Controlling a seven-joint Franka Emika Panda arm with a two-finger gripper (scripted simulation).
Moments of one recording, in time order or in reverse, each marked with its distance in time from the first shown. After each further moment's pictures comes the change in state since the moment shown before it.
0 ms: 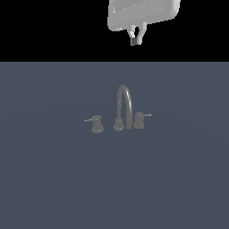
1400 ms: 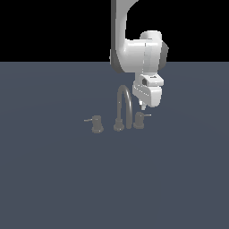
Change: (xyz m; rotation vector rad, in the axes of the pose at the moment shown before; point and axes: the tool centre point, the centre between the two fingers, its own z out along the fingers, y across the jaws) arm 0.125 -0.027 0.250 0.023 0.000 0.600
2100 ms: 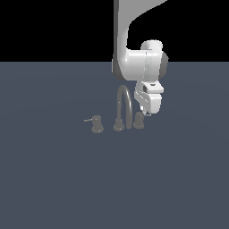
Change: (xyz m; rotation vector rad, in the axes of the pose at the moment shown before) arm 0.007 0.002 0.027 0.003 0.000 0.056
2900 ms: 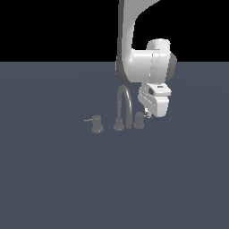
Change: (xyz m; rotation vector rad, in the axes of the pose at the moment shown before) arm 0.011 0.029 0.000 0.022 0.008 -0.004
